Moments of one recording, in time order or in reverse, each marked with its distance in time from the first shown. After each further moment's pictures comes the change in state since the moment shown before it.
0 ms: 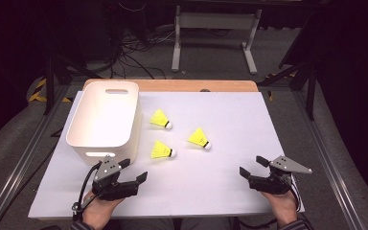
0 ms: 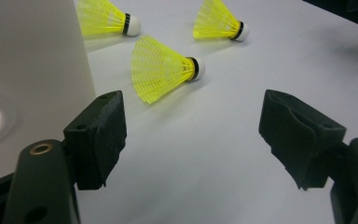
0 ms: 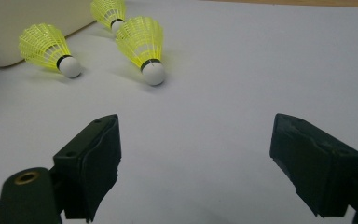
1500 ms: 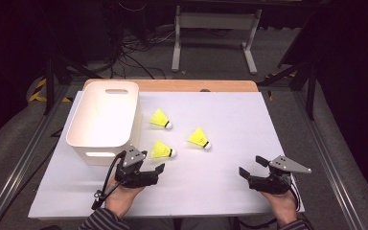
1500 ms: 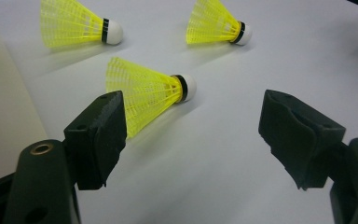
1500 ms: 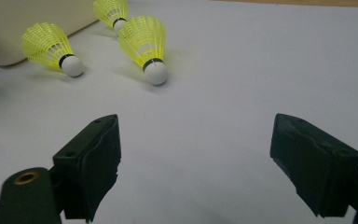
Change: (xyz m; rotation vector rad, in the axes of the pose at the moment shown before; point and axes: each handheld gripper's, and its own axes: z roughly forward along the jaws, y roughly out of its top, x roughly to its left) left arm -0.018 0.029 0.048 0.082 0.034 0.033; right arm 0.000 0.000 0.001 0.001 0.010 -0.004
